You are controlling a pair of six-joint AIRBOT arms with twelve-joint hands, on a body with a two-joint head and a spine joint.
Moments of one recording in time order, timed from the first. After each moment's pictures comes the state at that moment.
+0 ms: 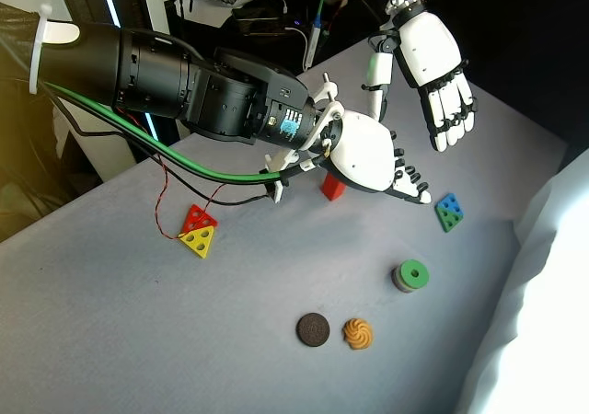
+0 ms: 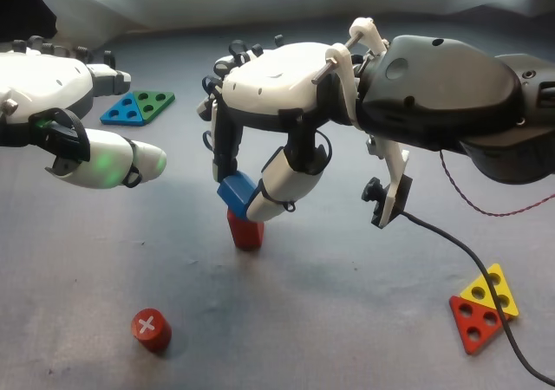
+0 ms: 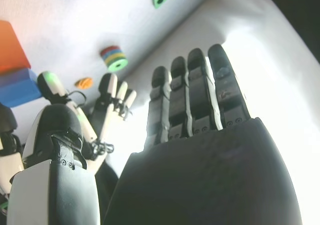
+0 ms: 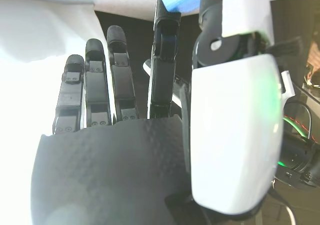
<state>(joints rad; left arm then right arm) 0.12 -0.75 0.73 -1.63 -0.65 2.46 -0.05 -1.43 1.18 1.13 0.21 -2.01</state>
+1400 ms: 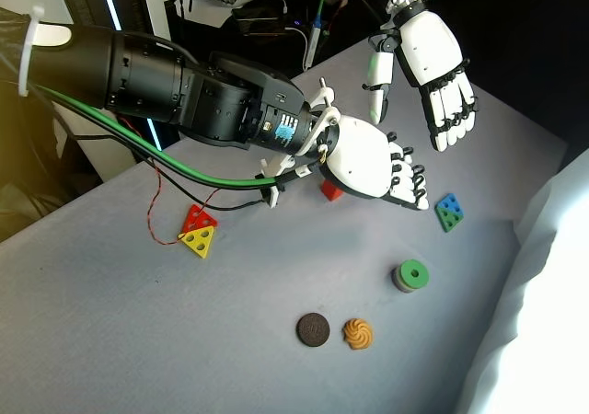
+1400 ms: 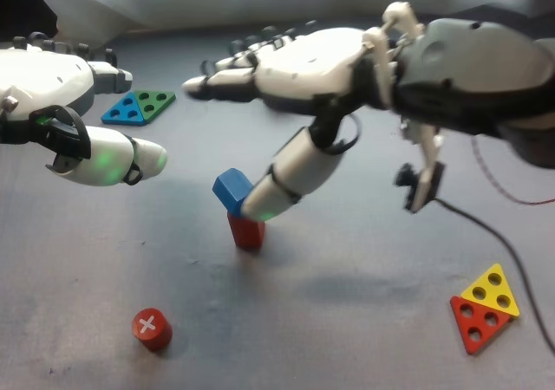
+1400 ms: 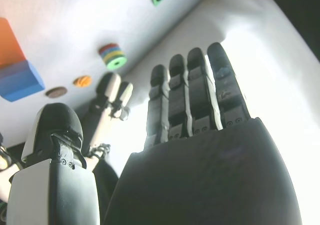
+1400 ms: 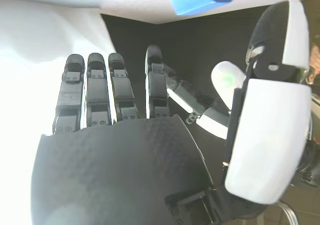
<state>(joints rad) 0.12 -0.75 0.73 -1.63 -0.65 2.46 -0.05 -1.35 1.17 1.13 0.18 -2.02</state>
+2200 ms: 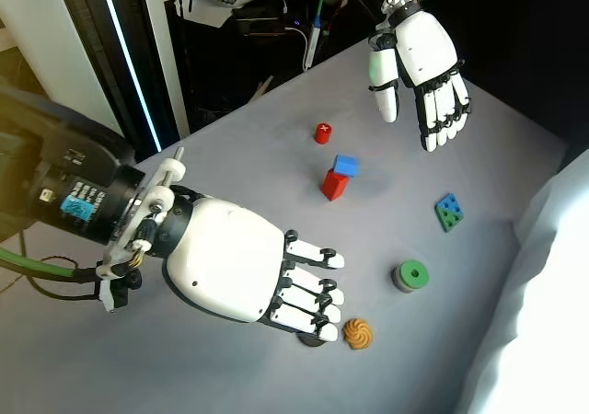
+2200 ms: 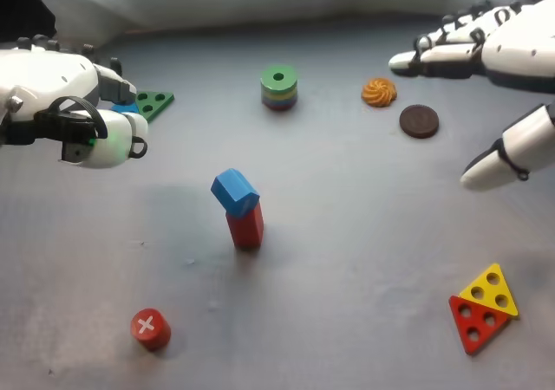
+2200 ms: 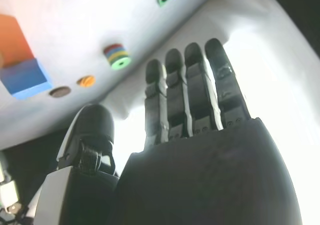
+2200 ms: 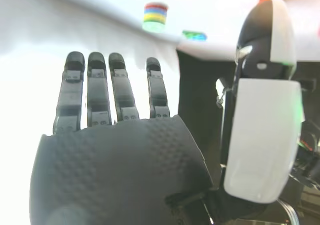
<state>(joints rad) 0.10 -0.75 0.71 -1.65 -0.67 2.47 -0.14 -0.89 1.03 0.66 0.12 -1.67</state>
